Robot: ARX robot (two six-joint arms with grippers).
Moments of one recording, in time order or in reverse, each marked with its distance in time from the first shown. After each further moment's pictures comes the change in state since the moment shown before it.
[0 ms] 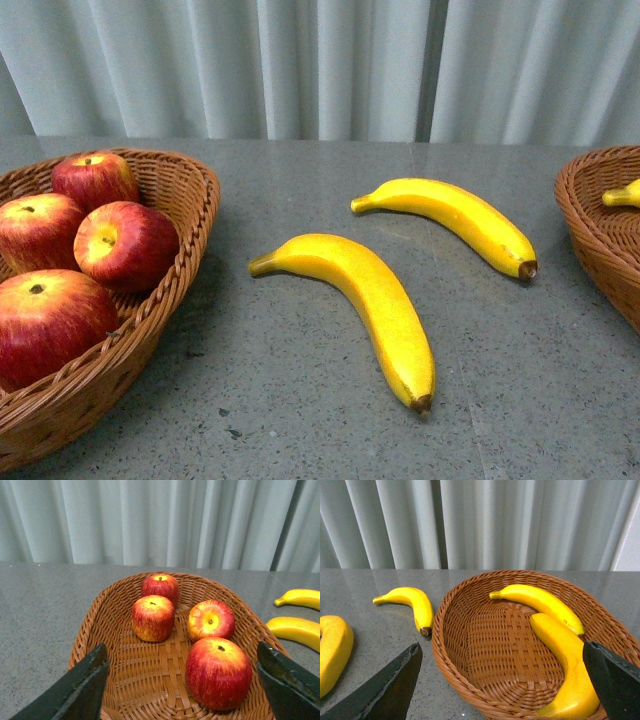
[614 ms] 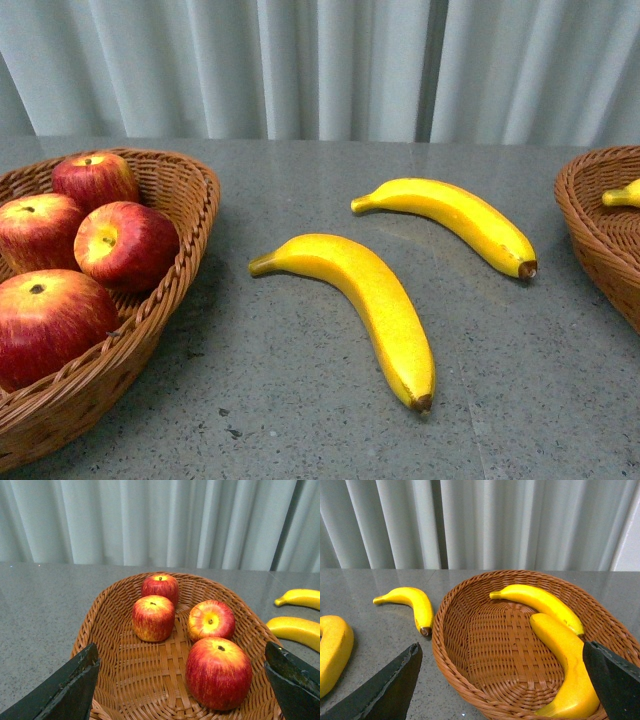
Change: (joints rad) left arm 0.000 0.000 0.000 0.000 0.000 0.002; right arm 0.000 0.000 0.000 0.000 0.000 0.000
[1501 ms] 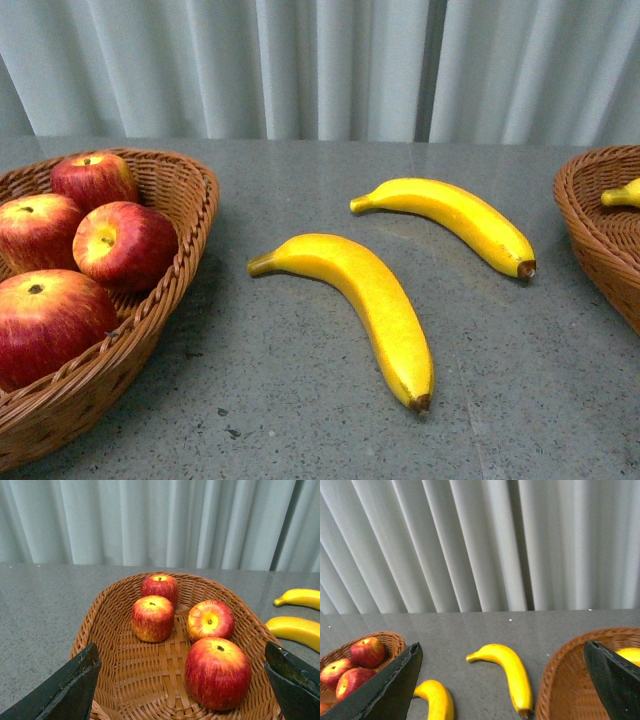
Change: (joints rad) left arm 0.000 0.000 0.000 0.000 0.000 0.002; right arm 0.165 0.916 0.333 0.679 -0.169 0.229
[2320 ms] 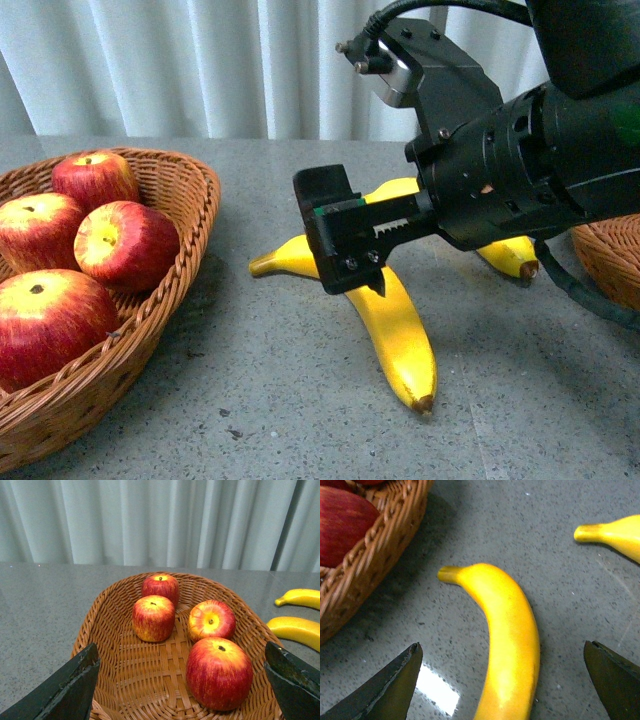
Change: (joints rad) left arm 0.000 0.000 0.000 0.000 0.000 0.000; right arm 0.314 0.814 0.674 -0.618 -0.003 -0.225
